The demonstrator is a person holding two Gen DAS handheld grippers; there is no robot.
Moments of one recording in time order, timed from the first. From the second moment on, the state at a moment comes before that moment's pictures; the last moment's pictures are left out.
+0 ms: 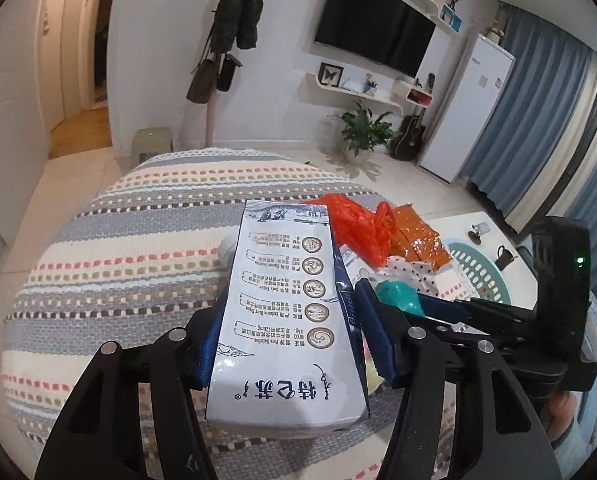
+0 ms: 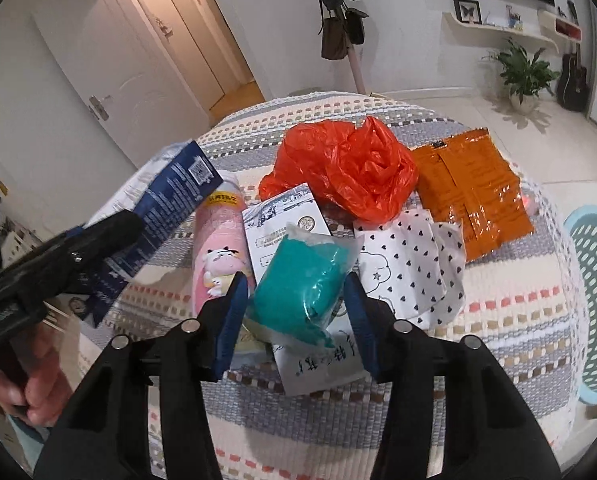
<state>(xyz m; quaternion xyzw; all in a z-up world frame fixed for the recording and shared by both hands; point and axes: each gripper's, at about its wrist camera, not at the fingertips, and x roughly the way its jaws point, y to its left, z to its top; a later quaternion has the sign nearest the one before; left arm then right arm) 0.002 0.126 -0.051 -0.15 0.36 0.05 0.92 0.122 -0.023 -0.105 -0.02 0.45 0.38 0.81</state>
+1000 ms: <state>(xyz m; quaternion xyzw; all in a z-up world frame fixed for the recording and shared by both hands) 0.090 -0.032 0.011 -0.08 0.31 -0.08 0.94 0.179 -0.230 -0.037 0.11 0.34 0.26 0.90</state>
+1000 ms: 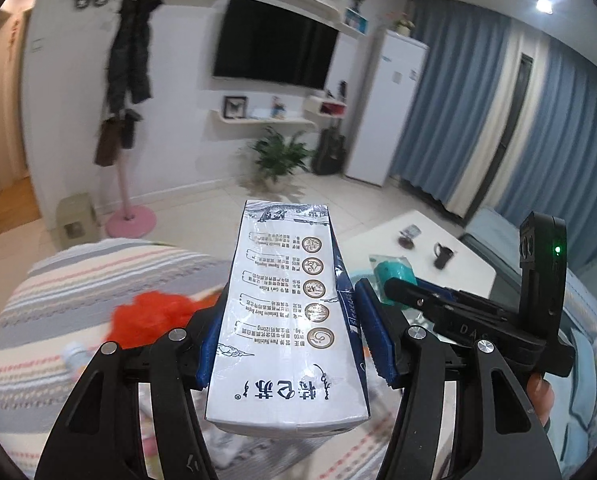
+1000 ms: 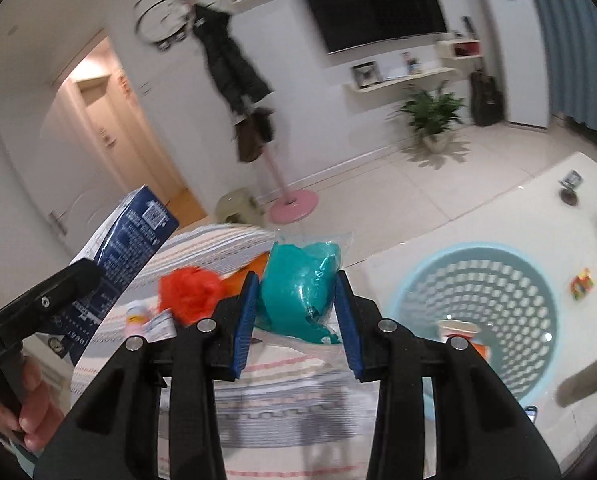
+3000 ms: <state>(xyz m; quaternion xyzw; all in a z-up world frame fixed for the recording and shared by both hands) 0.069 -0.013 -0.026 -0.13 0.34 0.00 0.93 0.147 -0.205 -0.054 0.03 0.36 0.28 0.89</state>
